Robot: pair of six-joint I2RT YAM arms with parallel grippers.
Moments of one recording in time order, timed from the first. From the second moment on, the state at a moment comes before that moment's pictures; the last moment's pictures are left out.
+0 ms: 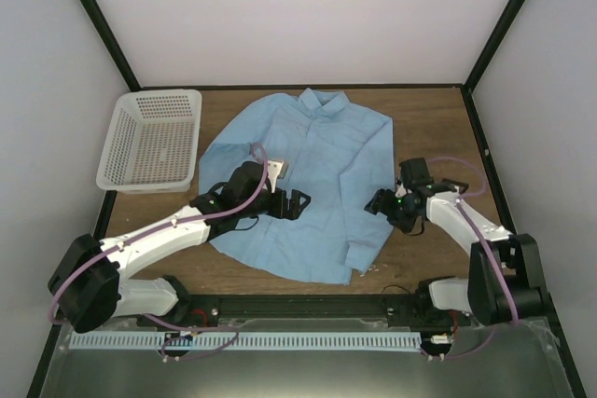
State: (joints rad) left arm -0.79 1.26 0.75 -0.13 0.14 -0.52; right arm 0.18 1.27 0.67 -0.61 -0.25 0.62
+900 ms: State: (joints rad) left arm -0.67 1.26 0.70 -0.11 0.17 -0.53; right arm -0.14 0.91 0.49 -0.66 -0.46 0.67
